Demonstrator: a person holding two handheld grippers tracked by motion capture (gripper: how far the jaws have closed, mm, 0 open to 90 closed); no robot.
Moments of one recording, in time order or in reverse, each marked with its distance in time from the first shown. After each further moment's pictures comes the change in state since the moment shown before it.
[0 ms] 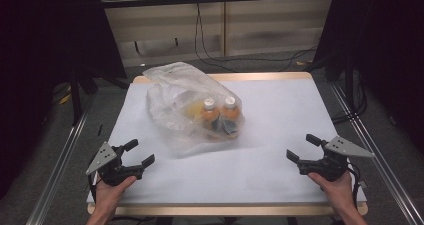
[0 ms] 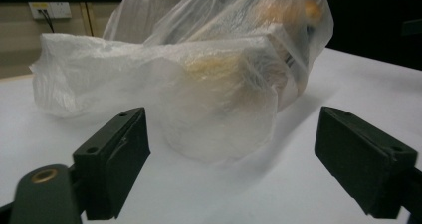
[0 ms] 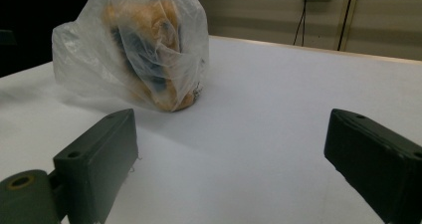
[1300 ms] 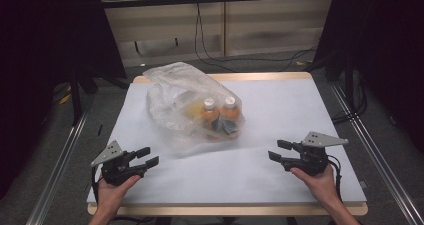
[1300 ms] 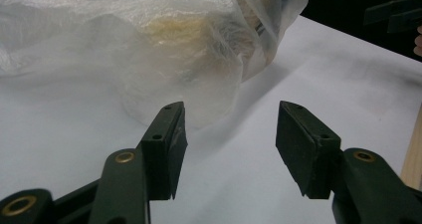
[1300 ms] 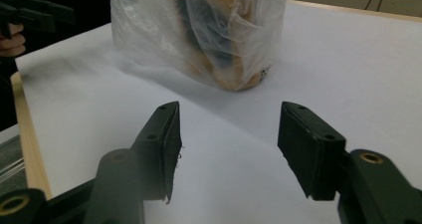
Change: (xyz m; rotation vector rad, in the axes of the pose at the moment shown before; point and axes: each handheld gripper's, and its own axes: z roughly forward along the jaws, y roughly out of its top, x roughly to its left) left arm -0.009 0.015 0.003 0.145 -0.113 -0.084; right arm 0.026 0.016 0.033 0.161 0.214 -0.019
